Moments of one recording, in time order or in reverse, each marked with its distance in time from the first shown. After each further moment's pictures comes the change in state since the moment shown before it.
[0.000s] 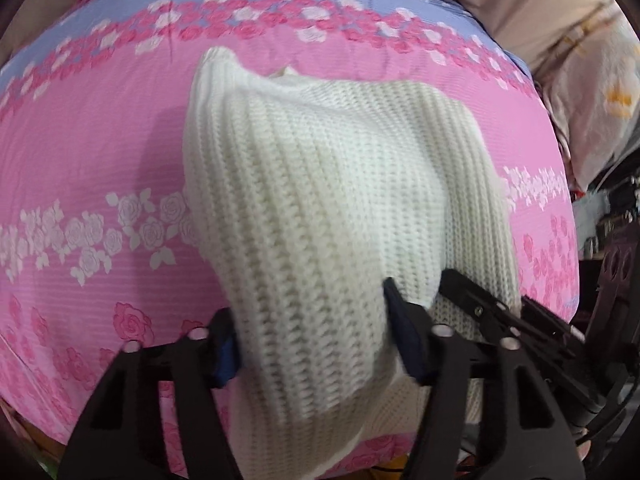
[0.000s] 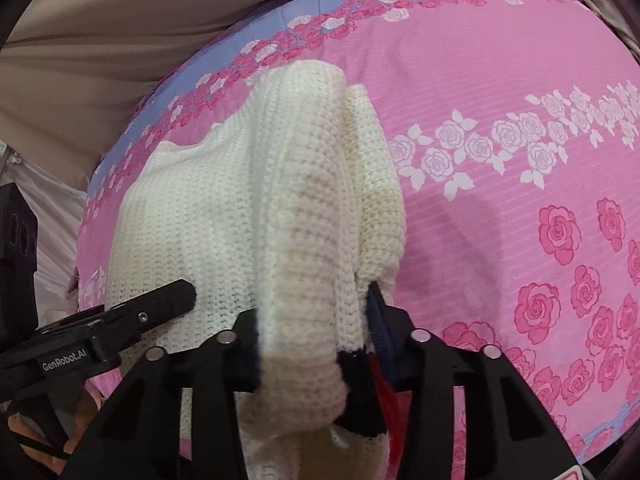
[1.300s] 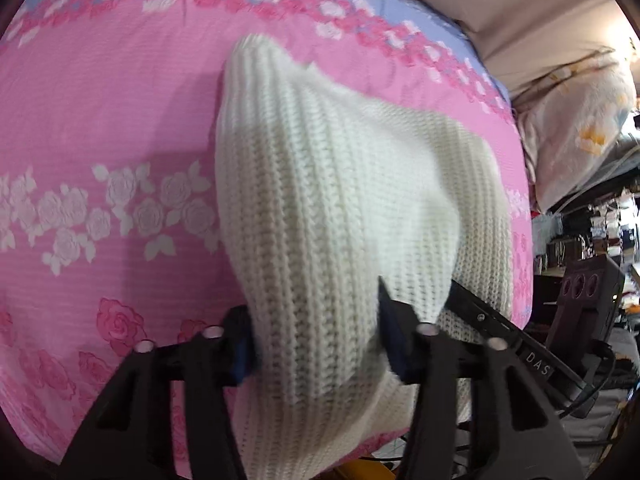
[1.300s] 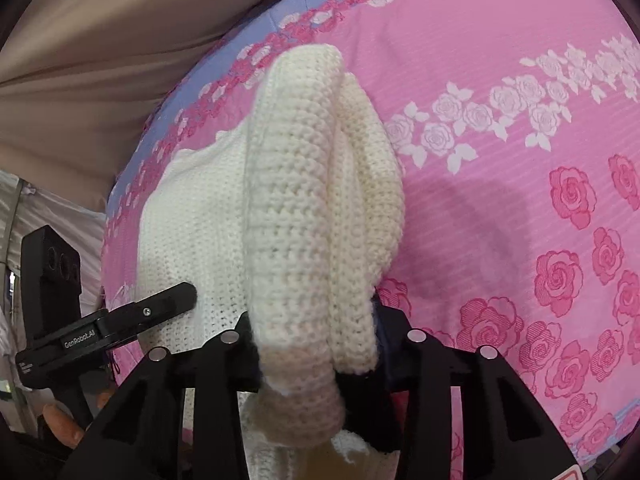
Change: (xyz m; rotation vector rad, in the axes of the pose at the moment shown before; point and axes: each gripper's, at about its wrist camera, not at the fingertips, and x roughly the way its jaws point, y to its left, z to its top) left arm -0.005 0.044 -0.003 -0.093 0.017 -0.218; right arm -0.005 -0.008 -0.008 0.109 0.017 0.071
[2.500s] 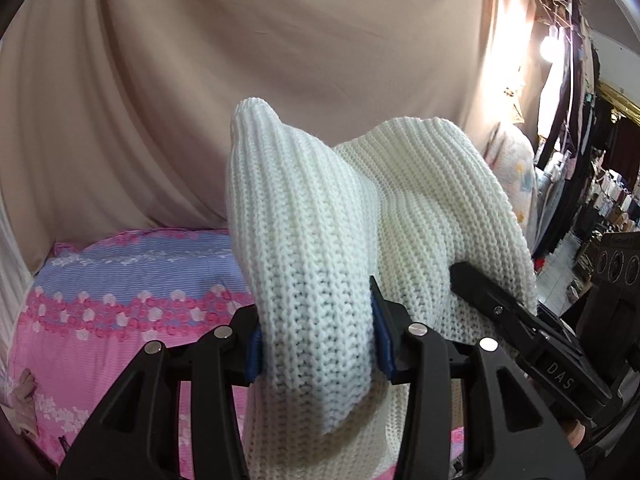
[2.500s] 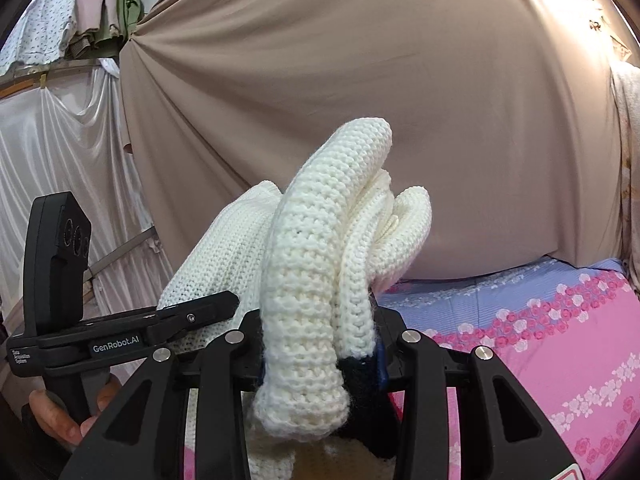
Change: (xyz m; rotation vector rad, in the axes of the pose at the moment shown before) left arm -0.337 -0.056 0.027 0.355 -0.682 0.081; right arm -0.187 0.265 0.032 -0.484 -0.691 0.189
